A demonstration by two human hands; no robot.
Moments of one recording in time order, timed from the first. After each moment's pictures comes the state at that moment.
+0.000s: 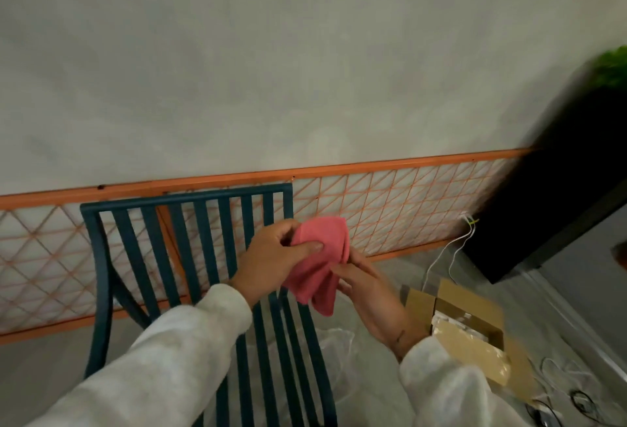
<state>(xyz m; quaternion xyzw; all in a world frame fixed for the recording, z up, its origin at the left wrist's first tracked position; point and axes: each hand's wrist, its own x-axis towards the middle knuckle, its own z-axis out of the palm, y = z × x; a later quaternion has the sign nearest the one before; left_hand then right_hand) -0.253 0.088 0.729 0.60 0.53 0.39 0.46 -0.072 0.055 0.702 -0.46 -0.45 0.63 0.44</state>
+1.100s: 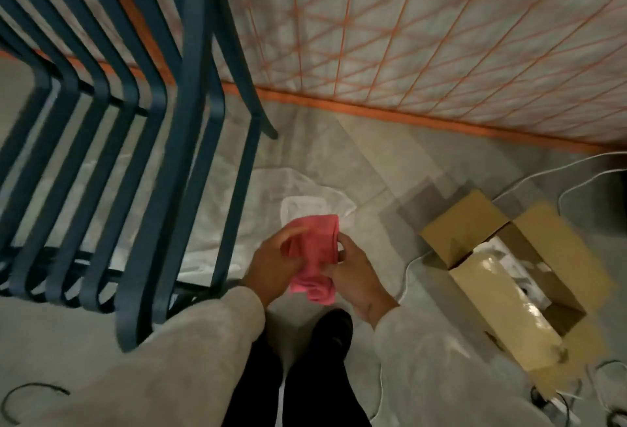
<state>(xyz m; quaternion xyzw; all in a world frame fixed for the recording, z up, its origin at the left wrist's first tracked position) 0.019 0.090 0.234 0.28 0.74 0.28 0.54 0.165 0.144 0.245 -0.62 -0.41 0.67 0.01</state>
